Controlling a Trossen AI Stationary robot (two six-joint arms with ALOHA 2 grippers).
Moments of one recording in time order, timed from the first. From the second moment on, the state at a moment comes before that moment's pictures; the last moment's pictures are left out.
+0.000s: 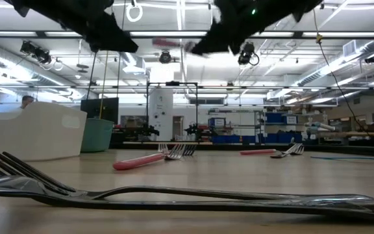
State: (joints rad) left arm 0.01 0.92 0.60 0.00 -0.43 -0.05; right arm -0.01 1.46 0.96 0.12 0.28 -0.04
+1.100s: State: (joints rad) left arm -0.03 1.11 0.60 0.85 0.19 -0.14; right arm 0.39 1.35 0.96 0.26 0.43 -0.42
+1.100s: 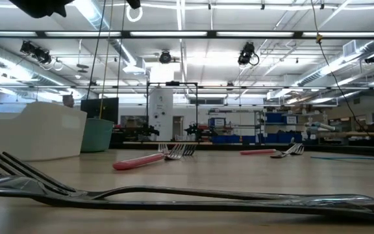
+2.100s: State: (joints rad) left arm -0.04 1.11 0.60 0.94 0.14 -0.12; right arm 0.30 1.39 0.96 0.31 0.36 -0.36
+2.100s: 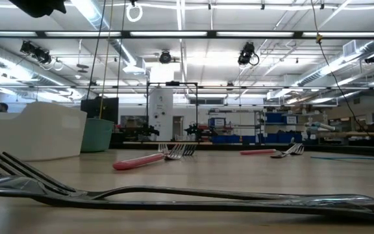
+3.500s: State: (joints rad) left arm -0.04 1.19 0.60 1.05 0.10 -0.04; right arm 0.25 1.39 0.96 0.31 0.25 -0.32
